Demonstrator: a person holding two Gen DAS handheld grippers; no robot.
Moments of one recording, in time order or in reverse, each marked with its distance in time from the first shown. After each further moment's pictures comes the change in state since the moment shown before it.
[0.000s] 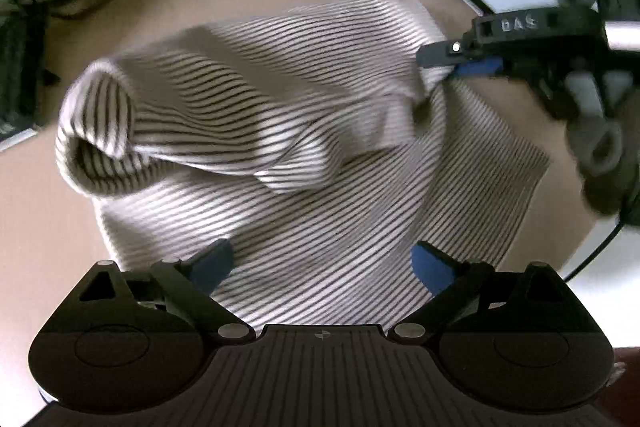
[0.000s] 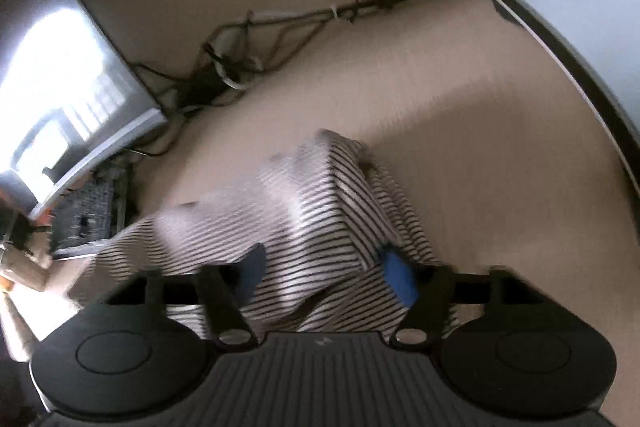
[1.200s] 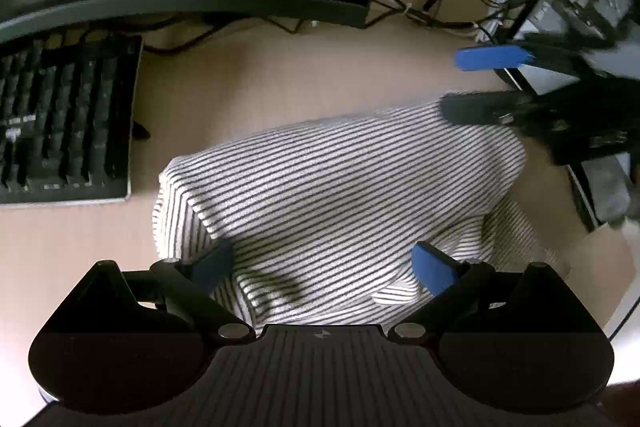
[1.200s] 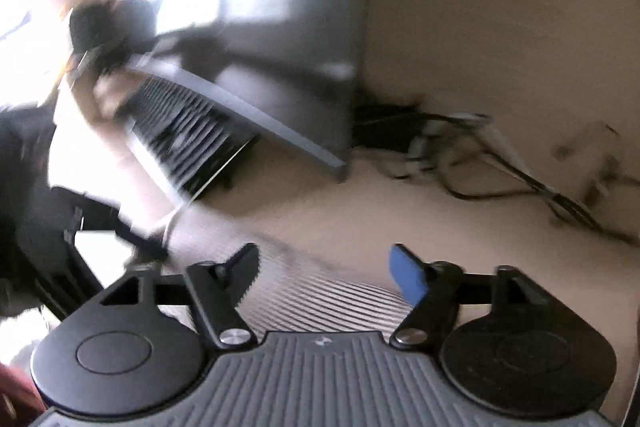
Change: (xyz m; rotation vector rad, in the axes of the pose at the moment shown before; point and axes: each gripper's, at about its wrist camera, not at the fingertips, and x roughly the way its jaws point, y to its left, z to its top) left arm 0.005 0.058 0.046 -0.179 -0.137 -0.021; right arm 0.047 0.126 0.067 -0.827 0.034 0.211
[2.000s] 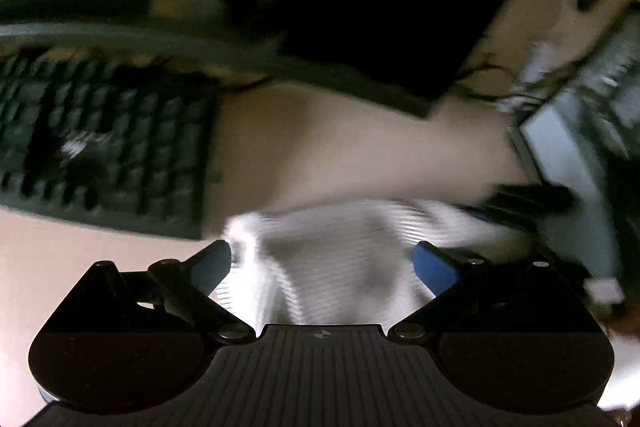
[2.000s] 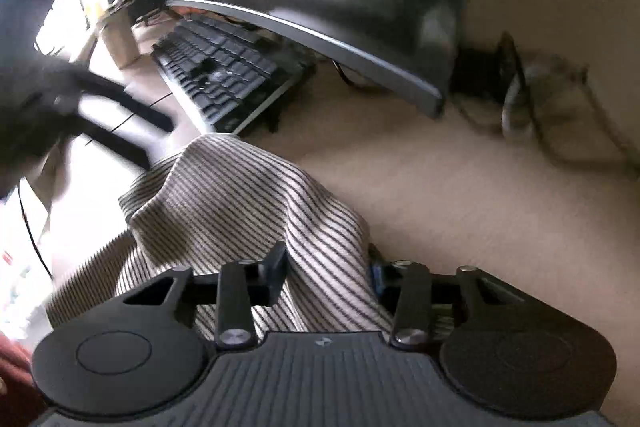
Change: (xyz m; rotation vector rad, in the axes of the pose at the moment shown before) left arm -0.040 0.068 0.039 -0.255 0.012 -0.021; right arm 0.024 0.041 -0.029 -0.136 0.025 0.073
